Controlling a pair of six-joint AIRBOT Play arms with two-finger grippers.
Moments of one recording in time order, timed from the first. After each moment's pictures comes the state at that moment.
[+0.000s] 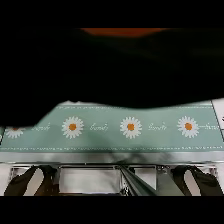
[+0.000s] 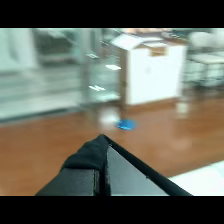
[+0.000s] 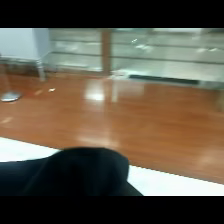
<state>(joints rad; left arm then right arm) 0.39 -0.78 2.10 0.77 -1.29 -1.36 -0.28 -0.59 1.81 -0.99 1.37 1.44</state>
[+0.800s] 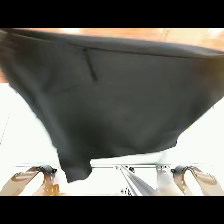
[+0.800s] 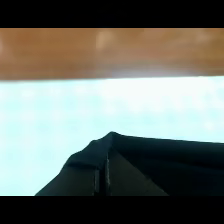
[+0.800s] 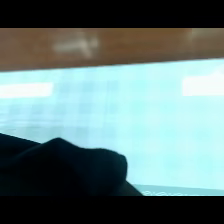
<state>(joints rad) 0.08 -0.92 1.47 1.17 -1.12 -1.46 -0.28 -0.72 1.39 -1.12 1.32 1.46</state>
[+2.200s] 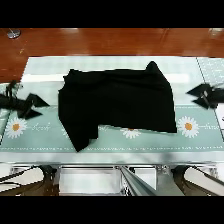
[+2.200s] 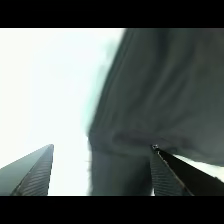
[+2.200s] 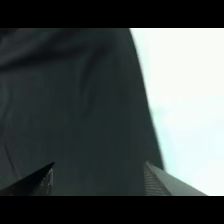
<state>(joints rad) 0.54 -1.34 0.86 0.90 -1.31 -1.31 -0.59 -1.18 0.86 -0.82 1.20 1.25</state>
